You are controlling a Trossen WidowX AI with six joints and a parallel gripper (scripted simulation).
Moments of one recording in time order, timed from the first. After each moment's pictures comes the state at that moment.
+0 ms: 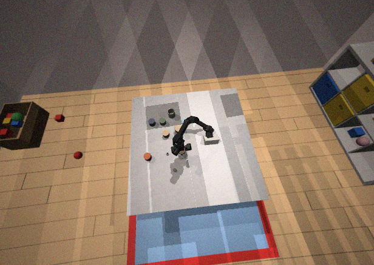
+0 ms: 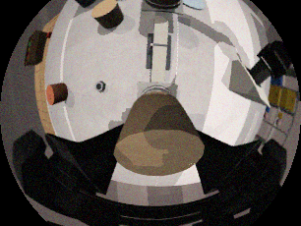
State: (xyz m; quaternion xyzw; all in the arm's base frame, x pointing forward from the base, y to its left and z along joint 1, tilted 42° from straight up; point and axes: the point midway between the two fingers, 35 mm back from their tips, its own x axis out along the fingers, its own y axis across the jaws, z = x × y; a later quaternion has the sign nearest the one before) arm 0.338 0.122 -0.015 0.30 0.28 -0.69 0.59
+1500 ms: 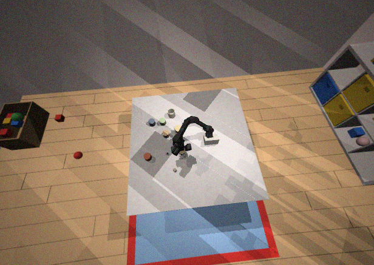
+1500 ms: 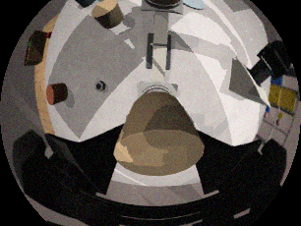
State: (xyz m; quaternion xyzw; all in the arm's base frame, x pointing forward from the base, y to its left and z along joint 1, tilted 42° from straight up) arm 0.338 0.122 -0.016 0.30 0.28 -0.69 0.59
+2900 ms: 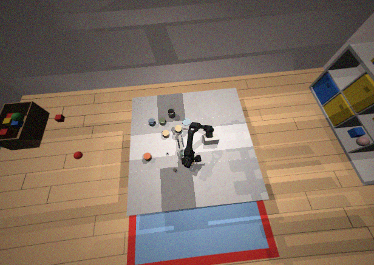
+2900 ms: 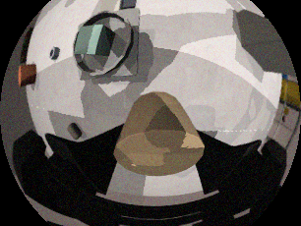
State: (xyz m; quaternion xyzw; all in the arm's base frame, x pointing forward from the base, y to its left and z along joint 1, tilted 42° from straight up) arm 0.260 0.142 -0.152 0.31 0.29 -0.69 0.59
